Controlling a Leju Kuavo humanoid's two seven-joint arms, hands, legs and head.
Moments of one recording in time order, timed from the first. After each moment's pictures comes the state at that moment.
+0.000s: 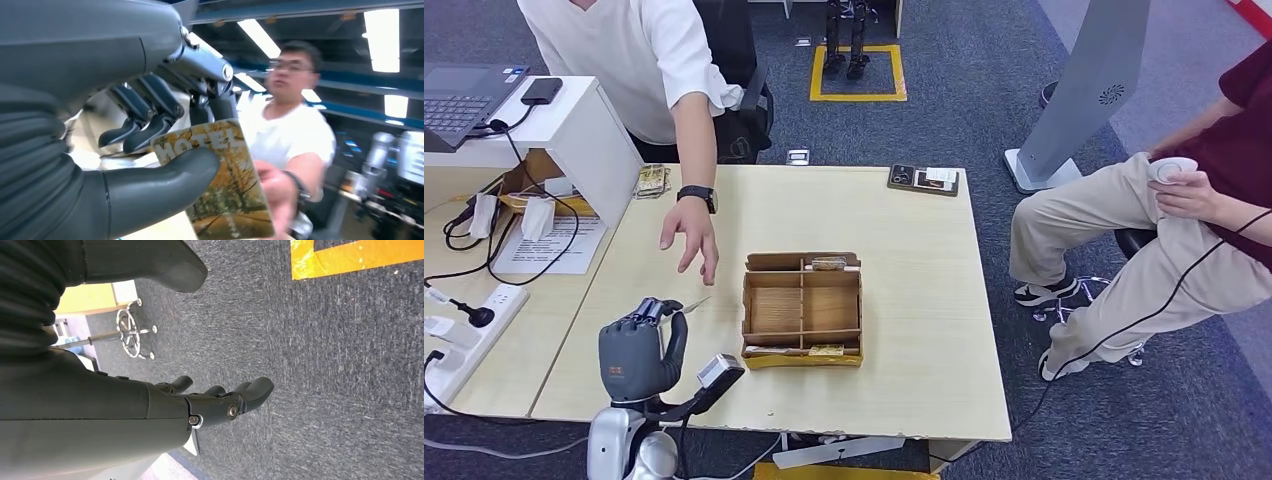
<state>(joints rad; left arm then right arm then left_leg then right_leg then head) -0.05 -0.28 0.17 -1.36 -1.31 0.71 -0.50 -0.05 0.11 -1.20 -0.25 1.33 -0.29 0.05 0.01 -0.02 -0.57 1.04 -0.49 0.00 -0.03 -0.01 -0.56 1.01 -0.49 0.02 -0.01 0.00</state>
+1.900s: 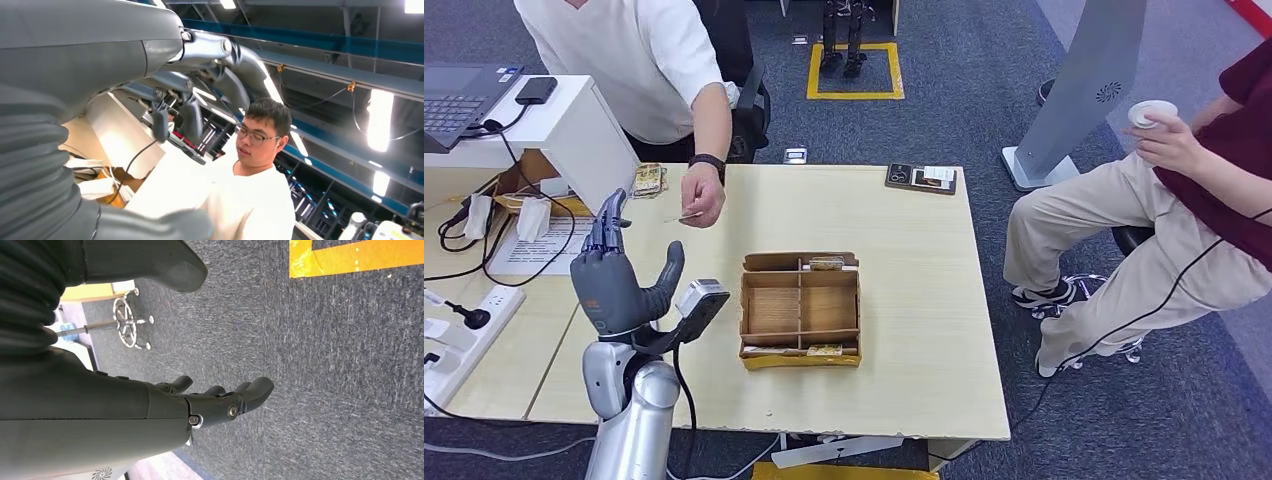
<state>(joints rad) -0.25 -0.31 0.13 -1.40 -1.18 0.70 -0.46 -0.06 0.12 -1.17 -0.25 1.37 -0.30 0.06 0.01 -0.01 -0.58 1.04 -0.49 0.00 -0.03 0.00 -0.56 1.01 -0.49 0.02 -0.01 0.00</state>
